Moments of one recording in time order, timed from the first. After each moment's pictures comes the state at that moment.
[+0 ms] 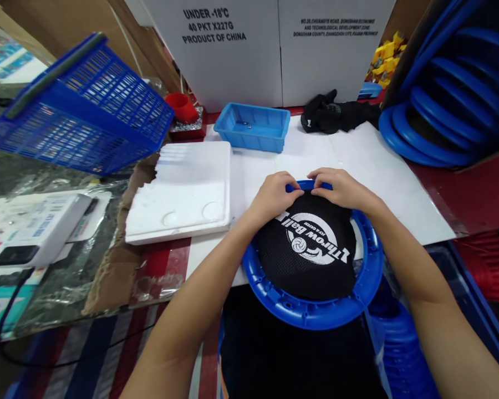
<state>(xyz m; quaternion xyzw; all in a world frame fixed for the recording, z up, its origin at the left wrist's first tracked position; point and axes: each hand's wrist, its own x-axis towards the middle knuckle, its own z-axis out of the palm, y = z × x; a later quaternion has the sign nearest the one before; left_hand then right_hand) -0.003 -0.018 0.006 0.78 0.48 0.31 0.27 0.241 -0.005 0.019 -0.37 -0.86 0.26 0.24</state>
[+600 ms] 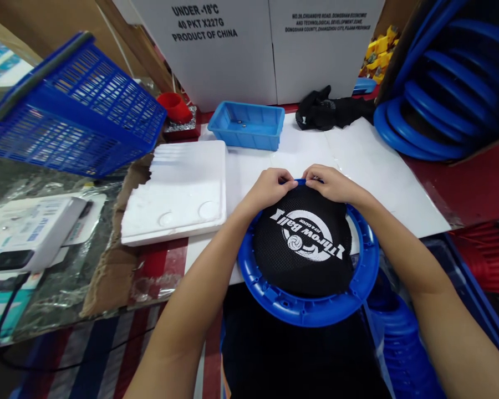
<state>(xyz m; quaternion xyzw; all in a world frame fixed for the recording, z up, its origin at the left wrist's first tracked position) -0.007 -0.001 0.004 0.75 0.48 0.28 0.36 0.233 0.004 0.007 -0.40 -0.84 0.29 0.24</state>
